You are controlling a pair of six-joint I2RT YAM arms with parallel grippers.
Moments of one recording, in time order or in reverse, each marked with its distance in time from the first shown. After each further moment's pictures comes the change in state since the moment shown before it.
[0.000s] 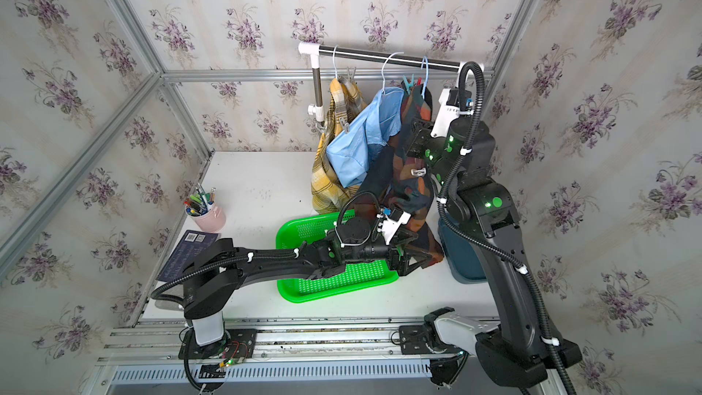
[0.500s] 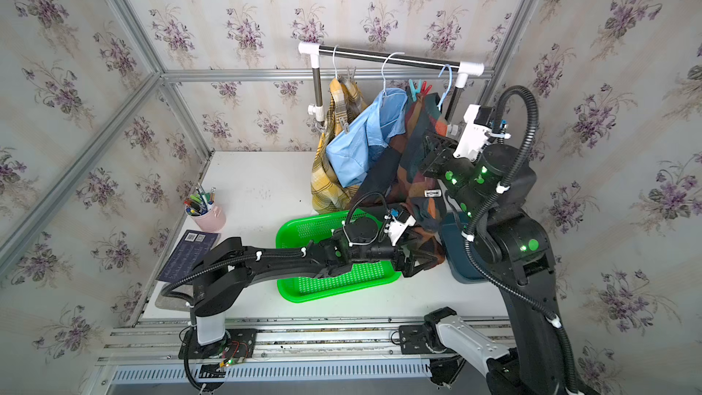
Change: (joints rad) left arm -0.011 0.073 0.098 -0.040 -0.004 0.022; right arm 0.000 -0.183 -0.034 -0.078 -0.091 0.133
